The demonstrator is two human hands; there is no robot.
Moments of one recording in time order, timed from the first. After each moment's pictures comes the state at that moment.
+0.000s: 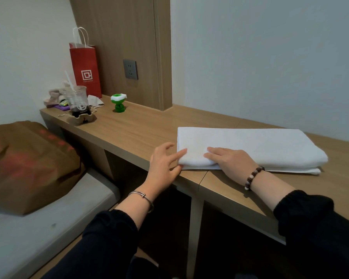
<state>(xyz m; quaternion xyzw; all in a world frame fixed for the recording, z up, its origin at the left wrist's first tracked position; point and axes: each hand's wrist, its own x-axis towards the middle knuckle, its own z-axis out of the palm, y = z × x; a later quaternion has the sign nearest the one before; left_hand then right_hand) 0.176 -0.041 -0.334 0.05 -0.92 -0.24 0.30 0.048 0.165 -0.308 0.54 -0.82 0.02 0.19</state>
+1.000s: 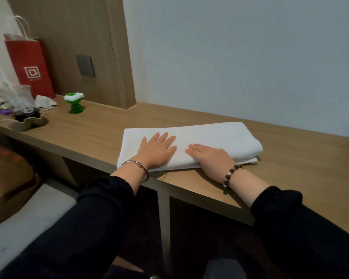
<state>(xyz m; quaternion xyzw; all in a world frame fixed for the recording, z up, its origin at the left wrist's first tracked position) 0.092 -0.001 -0.304 0.04 -1.00 -0.05 0.02 0.051 0.208 -0.312 0.46 -0.88 0.02 0.14</state>
